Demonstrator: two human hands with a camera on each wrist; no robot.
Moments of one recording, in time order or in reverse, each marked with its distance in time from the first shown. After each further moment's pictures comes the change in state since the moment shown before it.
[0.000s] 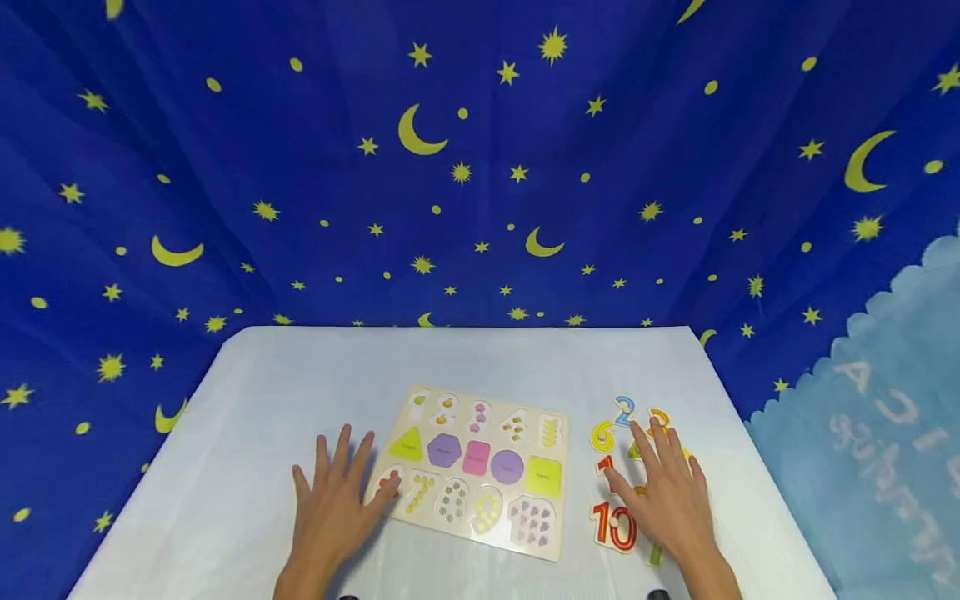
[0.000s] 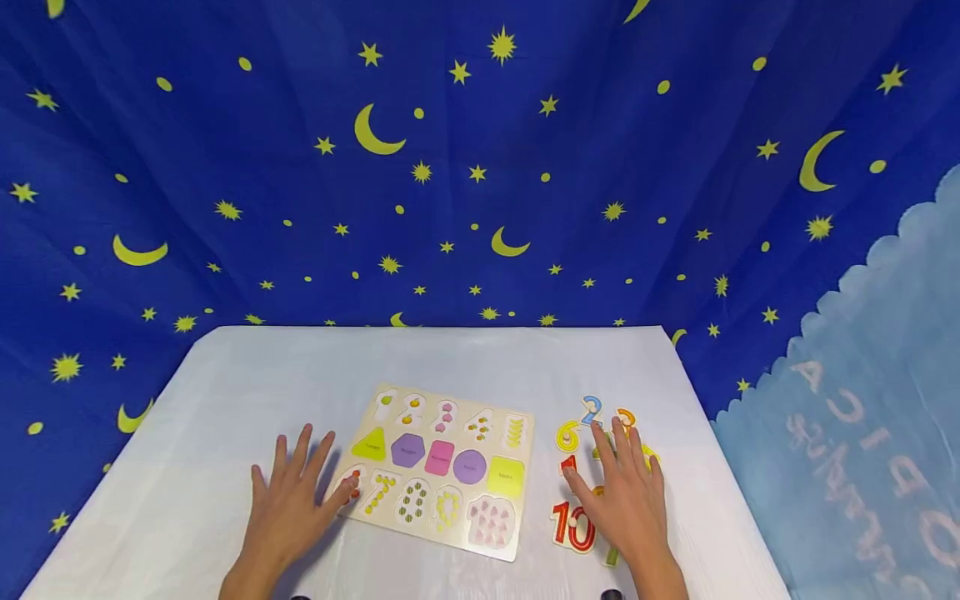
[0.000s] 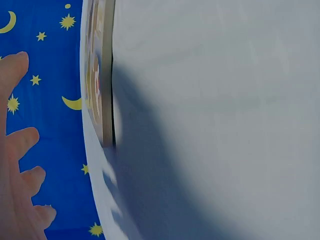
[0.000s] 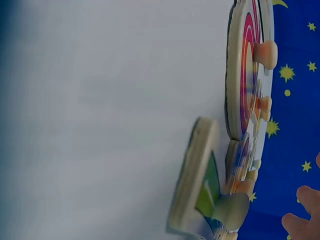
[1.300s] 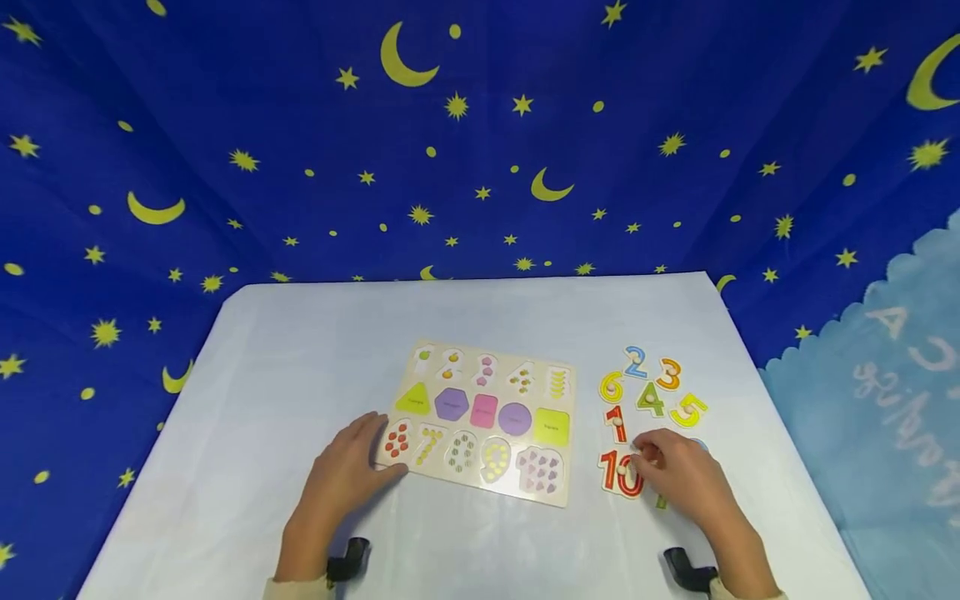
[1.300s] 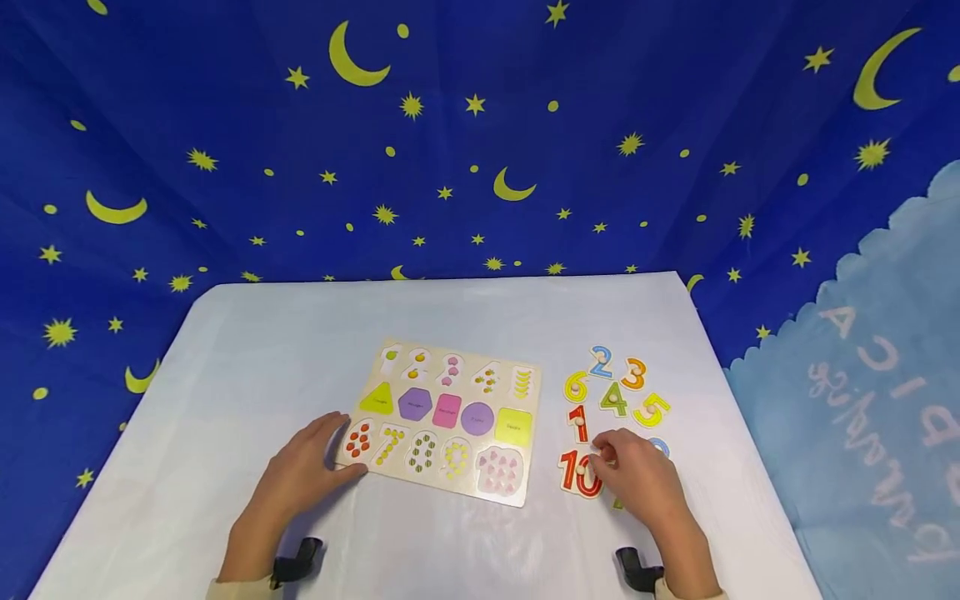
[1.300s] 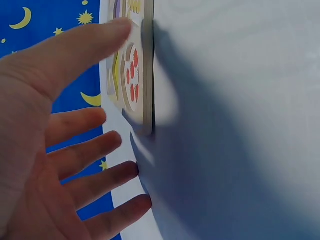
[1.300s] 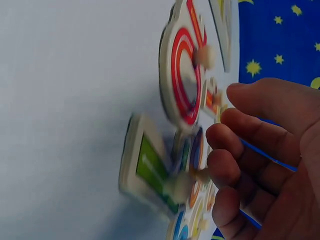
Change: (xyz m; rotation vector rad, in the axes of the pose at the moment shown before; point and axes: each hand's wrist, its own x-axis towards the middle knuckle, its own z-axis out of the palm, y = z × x) left_hand -0.003 0.003 -0.012 -0.204 -0.355 -0.055; right_hand -0.024 -0.004 -0.030 0.218 -0.419 0.112
